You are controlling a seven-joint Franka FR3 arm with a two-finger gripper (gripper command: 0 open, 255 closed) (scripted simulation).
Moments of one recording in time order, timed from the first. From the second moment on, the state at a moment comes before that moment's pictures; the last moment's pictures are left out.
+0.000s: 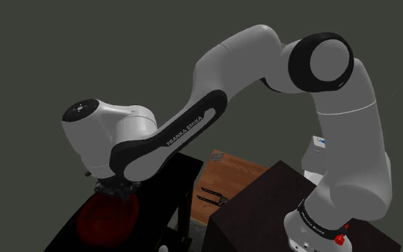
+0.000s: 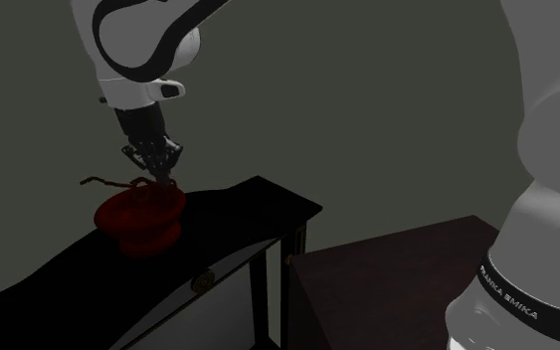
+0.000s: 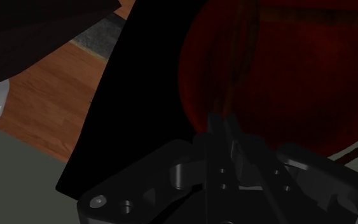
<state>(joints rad) 0.18 0.64 0.82 -1.75 -0.59 2.07 1.76</state>
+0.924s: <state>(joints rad) 0.16 0.67 0.83 -1.81 -0.58 2.18 1.79</state>
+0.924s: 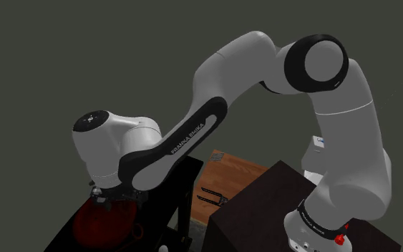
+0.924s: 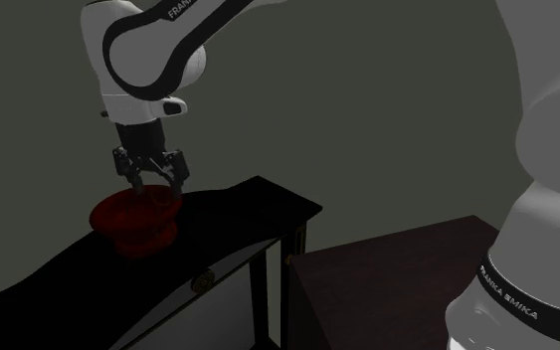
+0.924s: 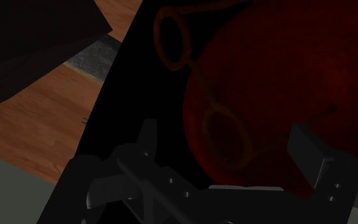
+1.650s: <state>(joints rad) 0.17 0.68 0.82 -1.81 -0.60 2.20 1.80</state>
